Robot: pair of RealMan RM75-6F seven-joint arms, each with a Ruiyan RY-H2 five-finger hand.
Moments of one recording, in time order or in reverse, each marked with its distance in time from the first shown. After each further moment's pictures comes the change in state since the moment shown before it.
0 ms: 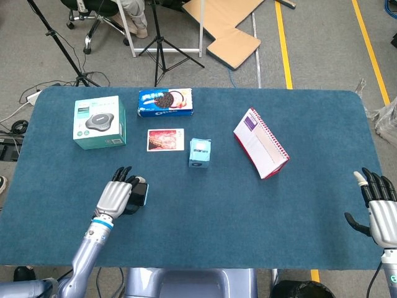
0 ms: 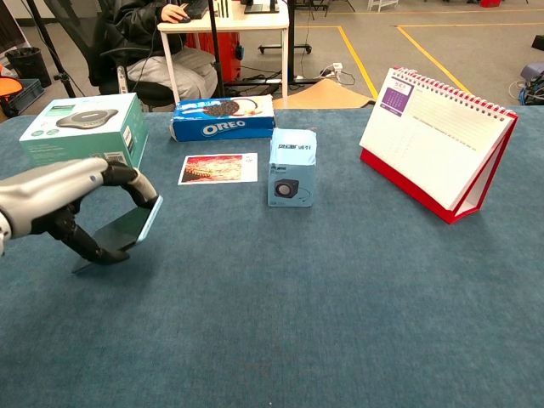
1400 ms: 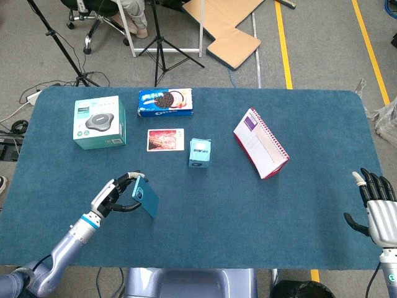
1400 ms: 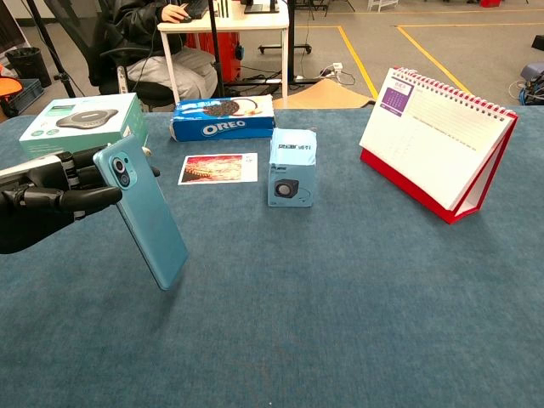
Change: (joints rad) left arm 0.017 0.044 0.073 0.351 0.491 -0.096 -1.833; right arm 0.005 -0.008 0.000 0.002 0.010 -0.012 -0.022
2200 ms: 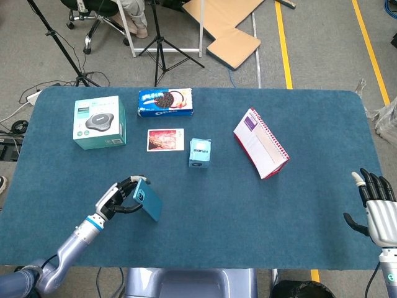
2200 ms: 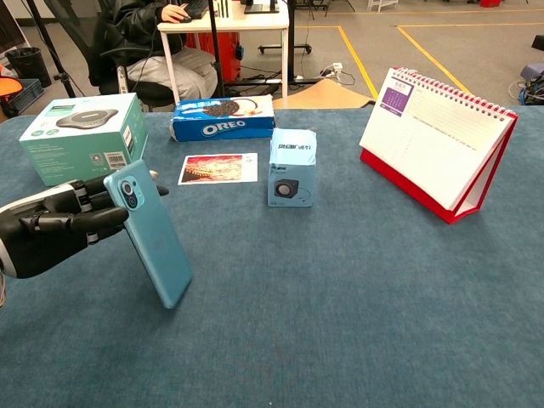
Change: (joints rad) left arm -0.025 -0.104 0.072 0.201 0.034 0.034 -0.206; right arm 0.002 -0.003 0.000 0.000 0.005 -0.006 -0.010
